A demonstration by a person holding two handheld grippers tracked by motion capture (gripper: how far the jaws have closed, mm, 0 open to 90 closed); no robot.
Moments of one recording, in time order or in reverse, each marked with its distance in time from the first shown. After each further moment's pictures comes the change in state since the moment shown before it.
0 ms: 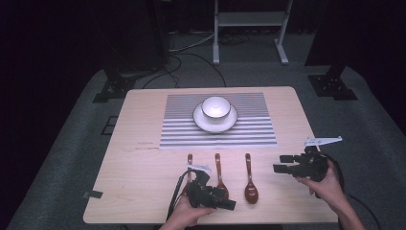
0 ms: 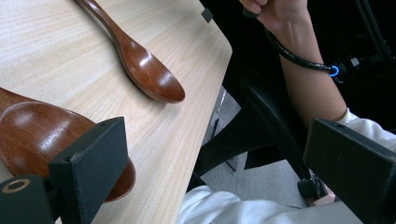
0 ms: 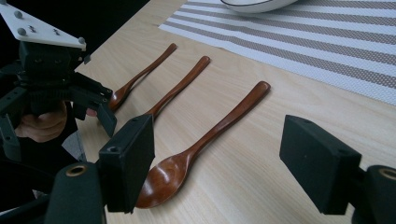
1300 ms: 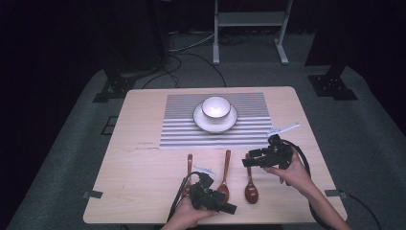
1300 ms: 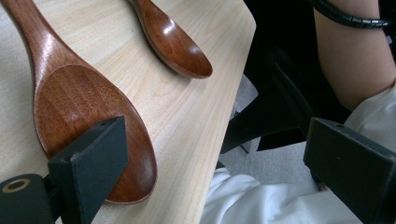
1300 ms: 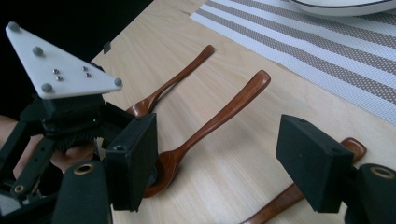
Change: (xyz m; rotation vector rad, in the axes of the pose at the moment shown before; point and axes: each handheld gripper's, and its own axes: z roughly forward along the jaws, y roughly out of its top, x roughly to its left) left arm 0.010 -0.005 0.012 0.086 0.062 -0.002; right arm 0.029 0.049 0.078 0.132 0.094 -0.032
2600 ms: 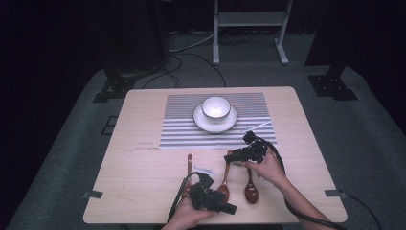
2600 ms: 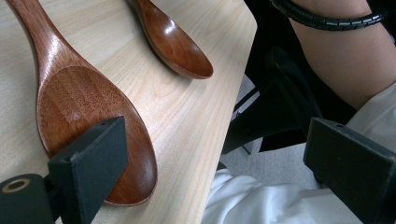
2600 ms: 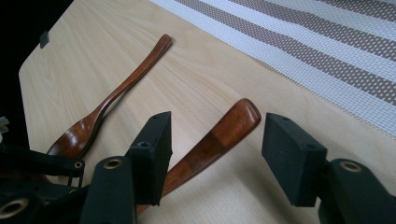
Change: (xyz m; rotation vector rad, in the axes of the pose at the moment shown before) left arm -0.001 -0.001 0.001 -0.005 0.007 0.009; right arm -0.016 0.021 0.075 0.110 -0.112 0.067
